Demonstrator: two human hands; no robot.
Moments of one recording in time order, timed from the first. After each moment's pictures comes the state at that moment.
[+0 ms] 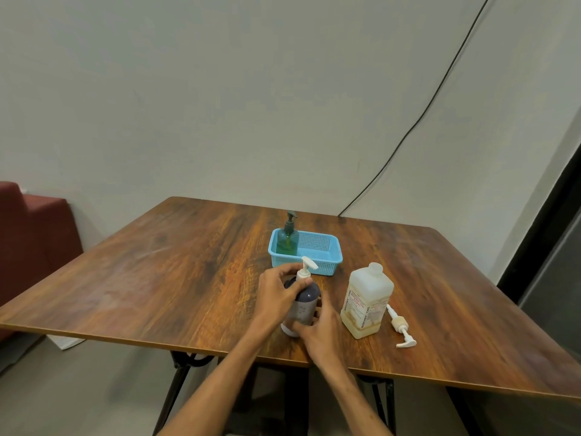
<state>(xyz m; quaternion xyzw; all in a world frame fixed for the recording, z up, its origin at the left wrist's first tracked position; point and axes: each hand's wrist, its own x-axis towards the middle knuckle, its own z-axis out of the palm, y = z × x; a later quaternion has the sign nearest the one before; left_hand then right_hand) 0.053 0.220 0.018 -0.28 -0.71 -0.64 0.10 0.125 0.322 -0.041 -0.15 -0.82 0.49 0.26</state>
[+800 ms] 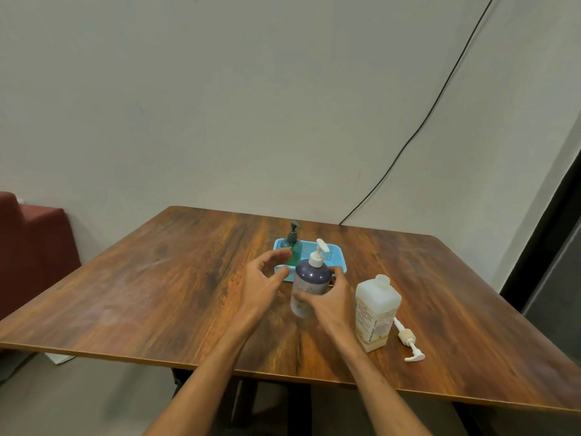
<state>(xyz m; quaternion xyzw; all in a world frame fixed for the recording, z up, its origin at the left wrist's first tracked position) 0.019 0.196 0.041 -0.24 -0.64 -0.73 0.05 0.090 0.331 0.025 -0.20 -0.81 0.46 0.31</state>
